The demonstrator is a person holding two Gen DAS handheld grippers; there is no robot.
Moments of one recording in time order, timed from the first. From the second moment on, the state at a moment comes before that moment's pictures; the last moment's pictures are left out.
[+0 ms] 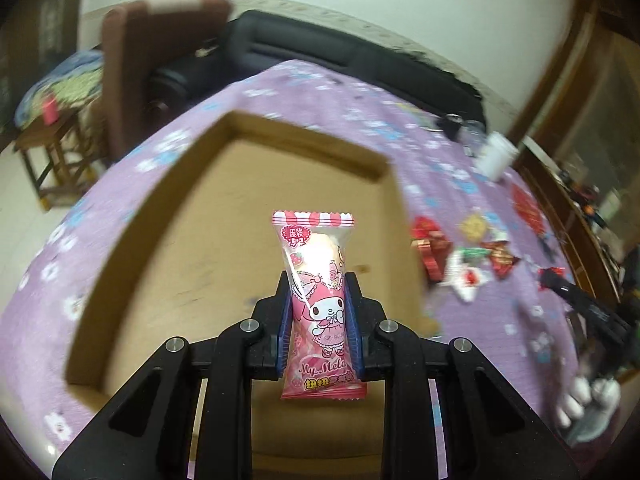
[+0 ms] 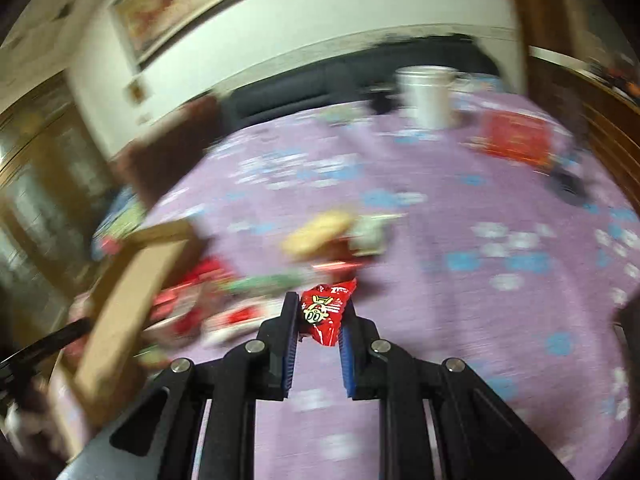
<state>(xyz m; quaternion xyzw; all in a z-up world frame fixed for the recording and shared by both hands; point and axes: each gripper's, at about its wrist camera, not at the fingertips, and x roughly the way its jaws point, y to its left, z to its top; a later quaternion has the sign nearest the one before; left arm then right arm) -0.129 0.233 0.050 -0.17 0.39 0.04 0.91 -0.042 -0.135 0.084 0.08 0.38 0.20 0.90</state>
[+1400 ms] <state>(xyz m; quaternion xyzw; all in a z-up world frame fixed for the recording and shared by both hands) -0.182 0.279 0.071 -0.25 0.33 0.01 0.91 -0.061 -0.003 0.095 -0.04 0.38 0.26 0.89</state>
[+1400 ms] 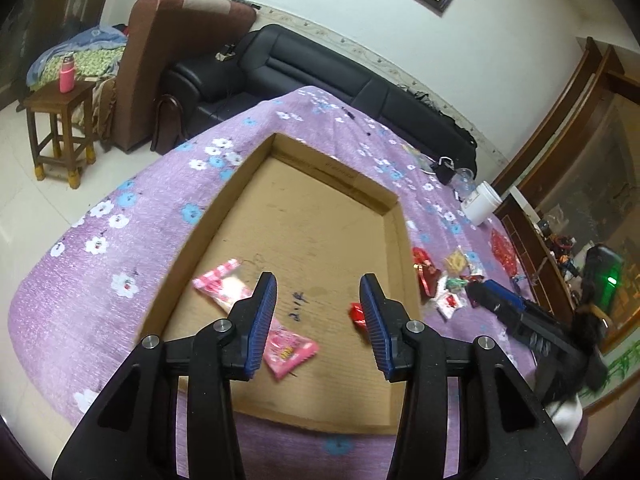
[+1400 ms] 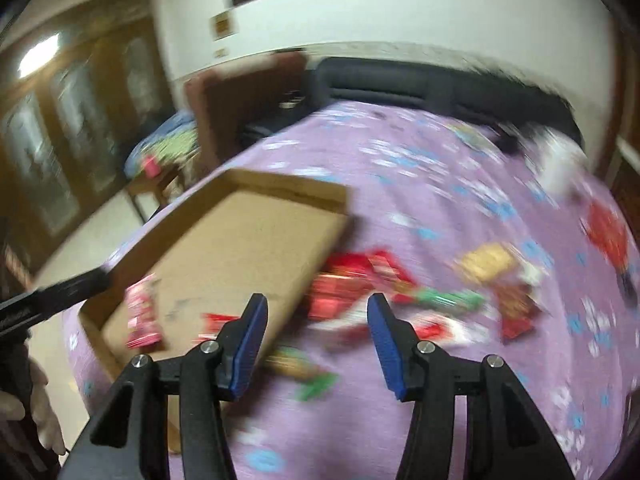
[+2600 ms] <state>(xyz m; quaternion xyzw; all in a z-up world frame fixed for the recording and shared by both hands) -0.138 0.125 0.061 -0.11 0.41 -0.14 0.90 -0.019 -0.134 0.043 0.12 0.50 0.23 0.83</state>
